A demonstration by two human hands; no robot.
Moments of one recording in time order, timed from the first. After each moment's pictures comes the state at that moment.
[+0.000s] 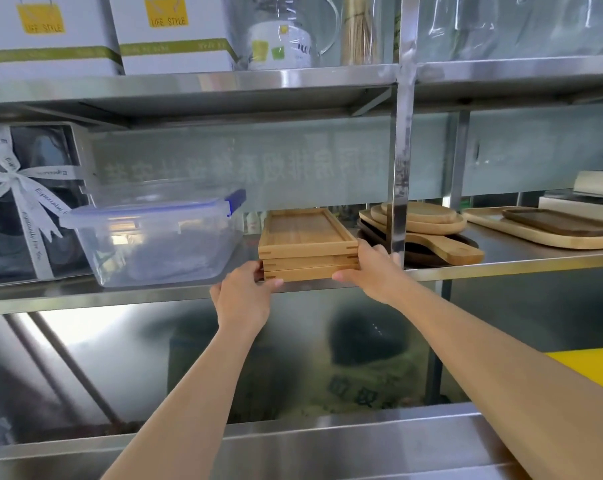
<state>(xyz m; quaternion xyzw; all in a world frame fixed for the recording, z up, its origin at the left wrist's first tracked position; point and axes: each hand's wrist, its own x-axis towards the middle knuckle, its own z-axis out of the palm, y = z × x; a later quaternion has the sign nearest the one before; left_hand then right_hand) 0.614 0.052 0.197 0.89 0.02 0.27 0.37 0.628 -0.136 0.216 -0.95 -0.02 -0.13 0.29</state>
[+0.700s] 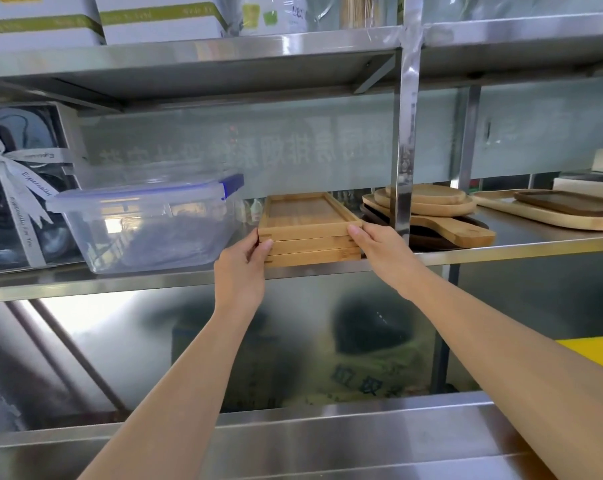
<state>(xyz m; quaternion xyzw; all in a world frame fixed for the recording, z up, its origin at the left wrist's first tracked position) 0.615 0.047 0.199 0.81 -0.06 0.31 0.50 0.627 -0.141 0.211 -0.86 -0.09 -0.17 0.47</state>
